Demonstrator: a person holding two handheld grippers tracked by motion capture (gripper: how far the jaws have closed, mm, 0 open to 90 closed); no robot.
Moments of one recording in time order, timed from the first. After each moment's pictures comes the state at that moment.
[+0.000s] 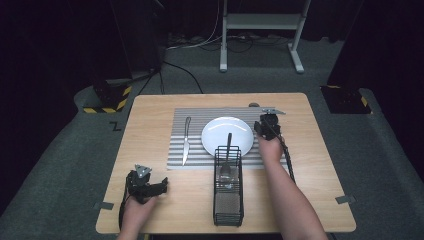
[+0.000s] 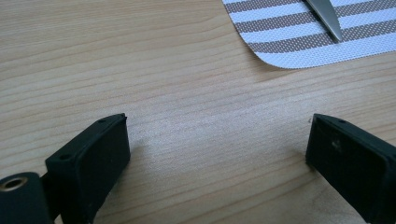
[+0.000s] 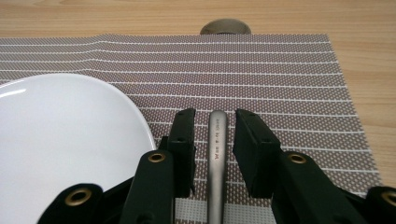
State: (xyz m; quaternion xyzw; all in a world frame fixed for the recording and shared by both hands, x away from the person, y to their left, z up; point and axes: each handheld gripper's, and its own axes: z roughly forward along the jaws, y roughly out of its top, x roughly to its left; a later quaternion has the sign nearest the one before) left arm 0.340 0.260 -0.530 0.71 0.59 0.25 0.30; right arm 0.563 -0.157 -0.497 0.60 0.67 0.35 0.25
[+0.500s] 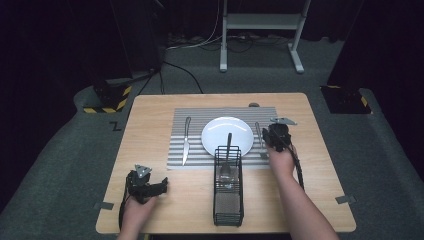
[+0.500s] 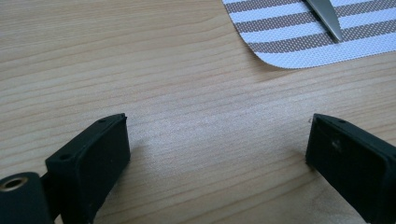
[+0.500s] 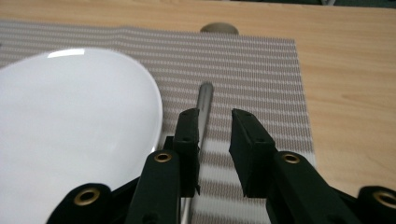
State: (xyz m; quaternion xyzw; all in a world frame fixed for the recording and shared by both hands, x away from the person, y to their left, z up) left arm 0.340 0.260 -0.530 0.71 0.59 0.25 0.30; right arm 0.500 -0.181 -0.478 0.56 0.69 0.36 0.27
